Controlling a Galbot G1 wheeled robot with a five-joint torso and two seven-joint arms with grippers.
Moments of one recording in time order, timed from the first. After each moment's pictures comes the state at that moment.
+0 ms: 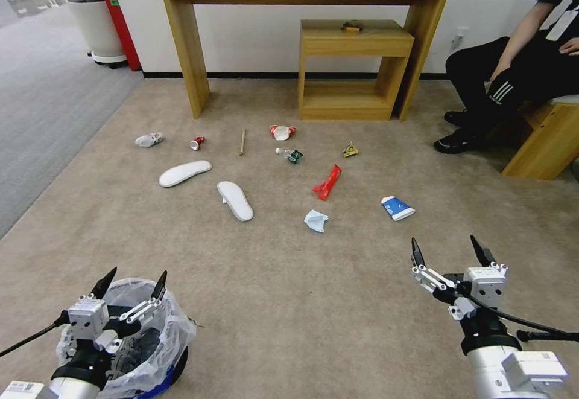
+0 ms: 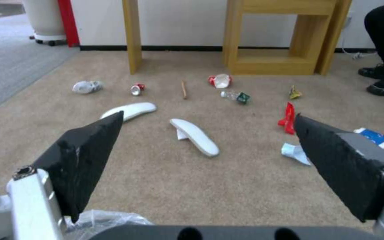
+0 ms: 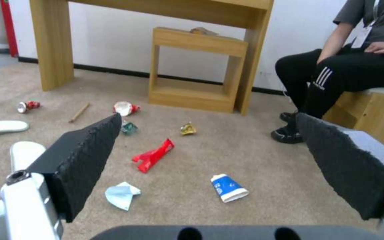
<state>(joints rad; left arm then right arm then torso) 1.96 -1.42 -0.94 -2.34 -0.41 -0.01 0.28 -1.88 1.48 0.68 2.48 0.04 -0.05 0.01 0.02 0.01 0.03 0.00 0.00</state>
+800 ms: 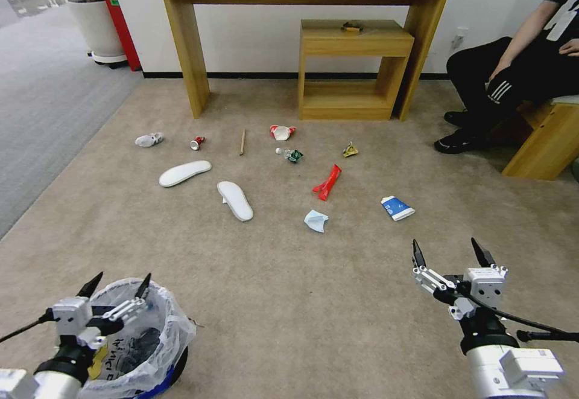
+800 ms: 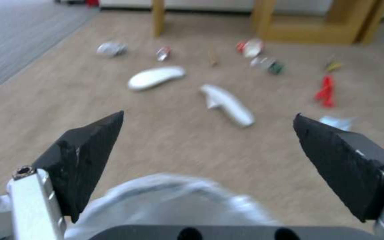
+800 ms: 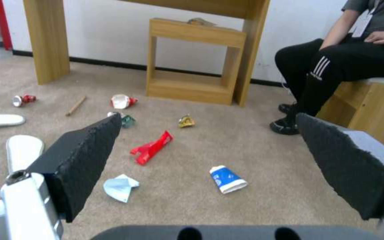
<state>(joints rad) 1.87 -1.26 -1.10 -2.19 -0.55 0.19 0.26 -1.87 1.48 0.68 2.46 0.04 -0.08 0.02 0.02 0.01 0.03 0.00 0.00</state>
